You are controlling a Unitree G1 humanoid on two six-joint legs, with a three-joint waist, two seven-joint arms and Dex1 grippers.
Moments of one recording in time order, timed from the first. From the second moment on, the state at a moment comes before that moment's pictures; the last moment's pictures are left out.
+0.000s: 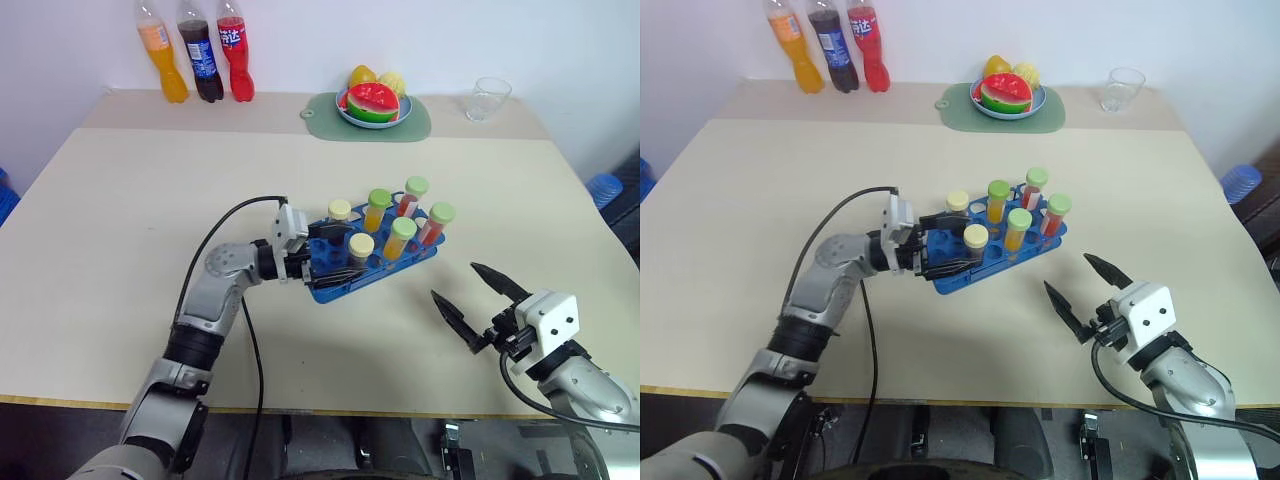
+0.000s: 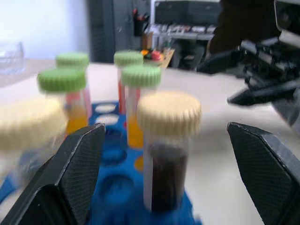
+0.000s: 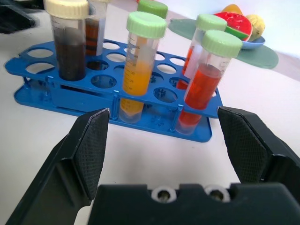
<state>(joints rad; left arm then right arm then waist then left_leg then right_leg) -0.49 0.30 -0.14 0.15 -0.35 0.09 -1.11 0.33 -0.51 -0.25 -0.53 0.30 0.12 0.57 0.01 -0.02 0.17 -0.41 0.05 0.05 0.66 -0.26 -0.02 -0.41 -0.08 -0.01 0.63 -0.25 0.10</state>
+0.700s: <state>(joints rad) -0.12 0.49 0.11 -0.09 -0.39 0.16 -0.85 0.21 -0.62 -0.35 -0.32 0.39 0.13 0.73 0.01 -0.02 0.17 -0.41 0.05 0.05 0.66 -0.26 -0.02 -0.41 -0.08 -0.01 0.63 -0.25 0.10</state>
